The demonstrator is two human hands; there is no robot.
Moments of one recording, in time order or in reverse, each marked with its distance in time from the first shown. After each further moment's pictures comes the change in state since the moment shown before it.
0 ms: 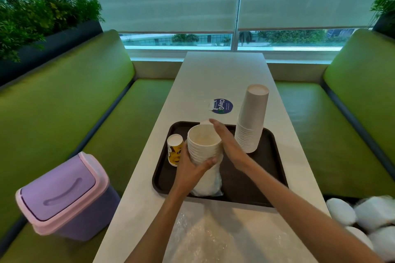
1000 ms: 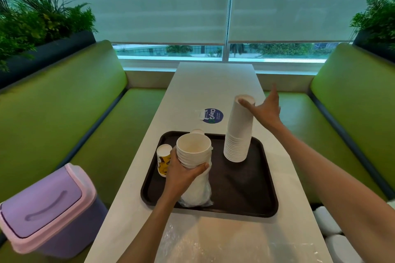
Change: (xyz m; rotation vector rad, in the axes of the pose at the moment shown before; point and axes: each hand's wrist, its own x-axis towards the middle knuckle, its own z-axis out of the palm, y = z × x) left_hand 0.015 0.007 0.005 0.094 0.088 0.038; right_hand 0.062 -0.029 -0.140 -0.436 0.668 -0.080
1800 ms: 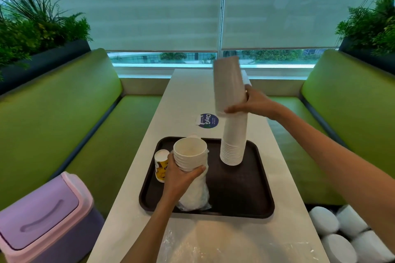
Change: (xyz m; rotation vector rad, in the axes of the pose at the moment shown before) left_hand -0.005 0.005 -0.001 -0.036 -0.007 -0.030; right_hand -0.021 -0.073 -0.047 -0.062 -0.522 -0.085
